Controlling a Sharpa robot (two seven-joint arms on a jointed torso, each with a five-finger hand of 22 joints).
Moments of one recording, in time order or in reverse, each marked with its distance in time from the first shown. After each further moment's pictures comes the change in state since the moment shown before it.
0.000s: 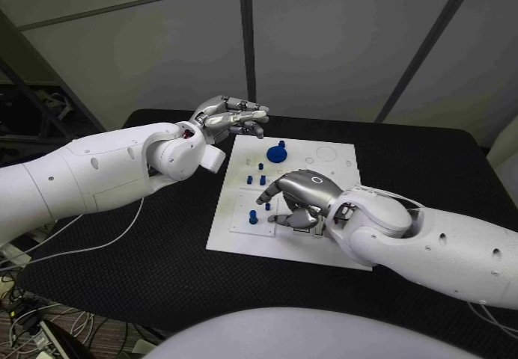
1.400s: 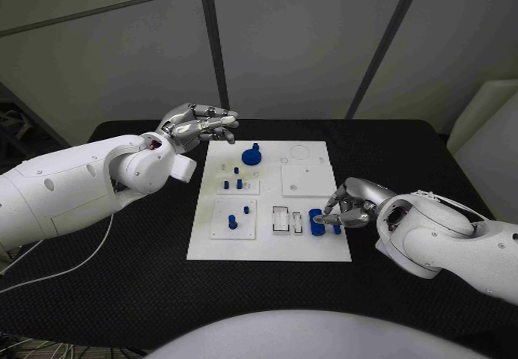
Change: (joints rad) left arm -0.004 -0.024 -0.002 0.016 -0.001 0.003 0.001; left_hand 0.004 0.004 -0.004 -0.004 0.000 0.000 0.000 0.000 0.000 -0.004 0.004 0.000 0.000 0.000 0.000 -0.005 0.001 0.000 0.000 0.000 -0.004 -0.003; right arm -0.046 -0.334 0.025 0.174 0.245 -0.009 -0.519; right_hand -0.222 -0.025 -0.278 0.269 0.062 0.090 -0.083 0.027 0.295 0.270 -0.103 0.958 0.969 0.067 -0.089 0.426 0.578 -0.055 0.076 -0.076 0.368 0.004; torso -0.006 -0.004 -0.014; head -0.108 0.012
